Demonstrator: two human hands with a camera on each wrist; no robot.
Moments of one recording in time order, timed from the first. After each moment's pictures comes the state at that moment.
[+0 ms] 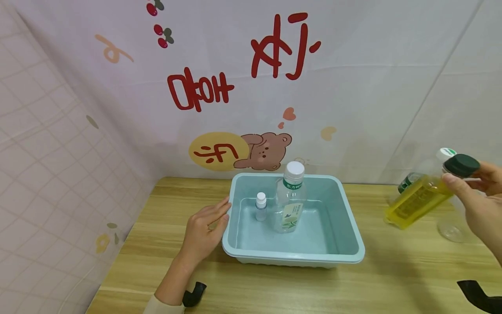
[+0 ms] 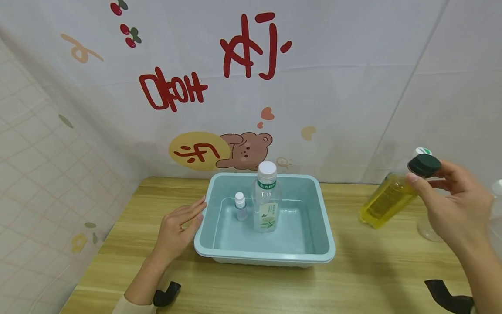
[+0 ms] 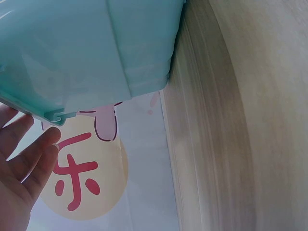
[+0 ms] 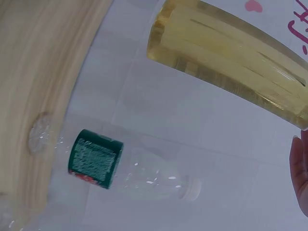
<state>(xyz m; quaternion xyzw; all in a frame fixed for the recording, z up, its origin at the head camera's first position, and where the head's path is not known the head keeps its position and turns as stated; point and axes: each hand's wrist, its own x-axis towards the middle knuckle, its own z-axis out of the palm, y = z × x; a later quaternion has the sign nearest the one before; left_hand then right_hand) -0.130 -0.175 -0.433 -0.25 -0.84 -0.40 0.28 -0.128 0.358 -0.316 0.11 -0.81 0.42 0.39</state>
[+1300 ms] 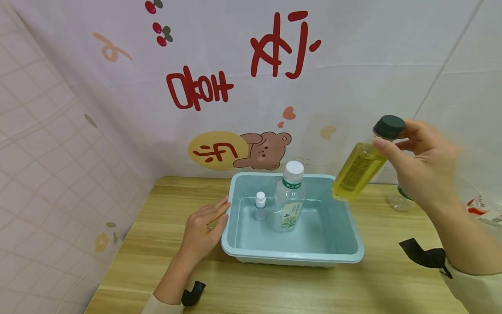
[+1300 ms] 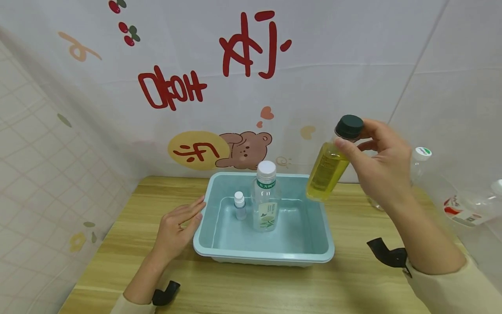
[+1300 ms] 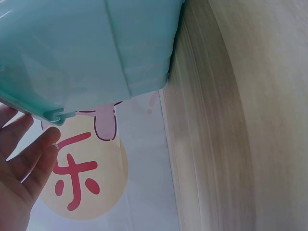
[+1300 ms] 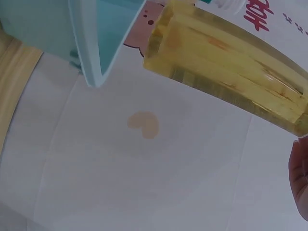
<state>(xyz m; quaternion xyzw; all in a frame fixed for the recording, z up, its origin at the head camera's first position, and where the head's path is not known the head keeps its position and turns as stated) -0.131 -0.175 -0.433 -0.25 -0.84 -0.39 0.28 -0.162 0.242 -0.253 0.19 -0.77 0.49 0.36</state>
